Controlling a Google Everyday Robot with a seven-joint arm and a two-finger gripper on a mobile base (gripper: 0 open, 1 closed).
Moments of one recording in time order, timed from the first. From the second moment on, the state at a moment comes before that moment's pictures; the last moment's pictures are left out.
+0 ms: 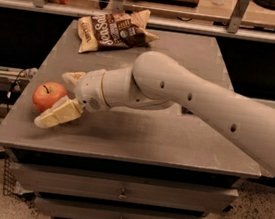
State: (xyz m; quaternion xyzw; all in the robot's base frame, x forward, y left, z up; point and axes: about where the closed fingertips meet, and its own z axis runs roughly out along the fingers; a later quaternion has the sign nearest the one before) arm 0.498 0.203 0.851 -0.58 0.59 0.39 0.41
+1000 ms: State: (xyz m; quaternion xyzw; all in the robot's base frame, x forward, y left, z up) arm 0.539 0.129 0.882 -0.53 0.63 0.33 0.46
